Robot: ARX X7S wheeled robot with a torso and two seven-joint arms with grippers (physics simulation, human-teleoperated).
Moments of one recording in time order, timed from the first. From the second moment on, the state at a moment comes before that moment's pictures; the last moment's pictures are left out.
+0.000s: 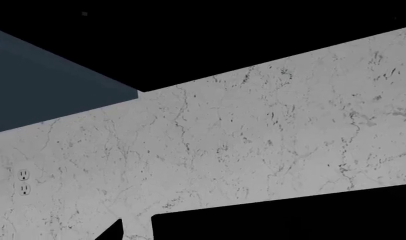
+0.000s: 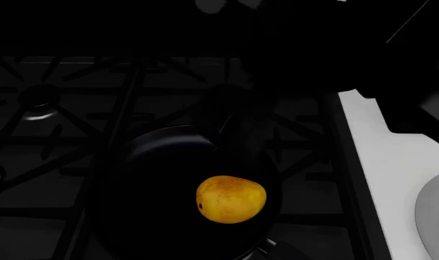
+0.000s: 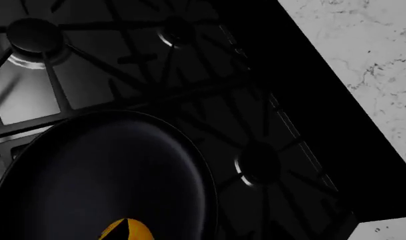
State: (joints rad) left arm -0.38 -0.32 0.04 0.95 -0.07 -0.88 -0.26; right arm 1.89 0.58 -1.10 0.00 0.99 1.27 -0.50
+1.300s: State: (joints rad) left arm -0.36 -0.30 0.03 0.96 -0.09 -0.90 -0.31; right arm 1.82 0.61 -1.26 -0.04 0.90 1.06 -0.75
